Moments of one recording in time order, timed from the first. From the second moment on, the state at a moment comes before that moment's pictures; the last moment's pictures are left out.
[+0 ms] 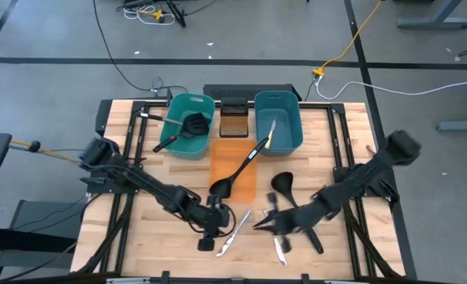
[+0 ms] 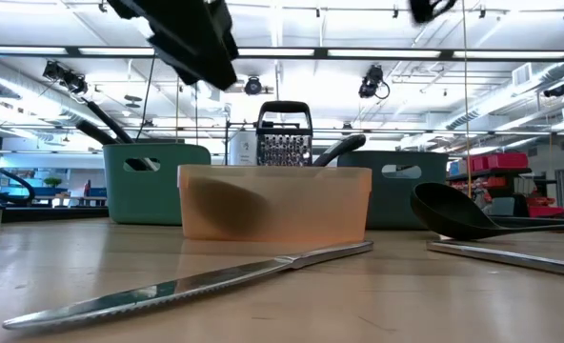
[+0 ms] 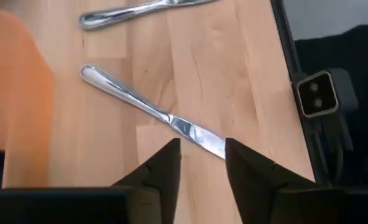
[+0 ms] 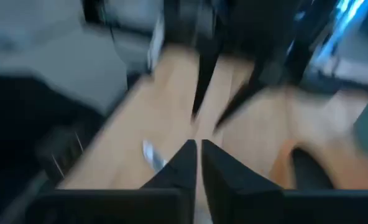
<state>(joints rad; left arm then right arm) -0.48 1.75 1.23 -0.38 -0.08 -0.39 0.61 1.50 0.82 0.29 0.35 0.00</state>
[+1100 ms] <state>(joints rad) -0.51 2.15 1.53 -0.33 -0.03 -0.53 0.52 0.99 0.19 0.94 0.18 -0.04</state>
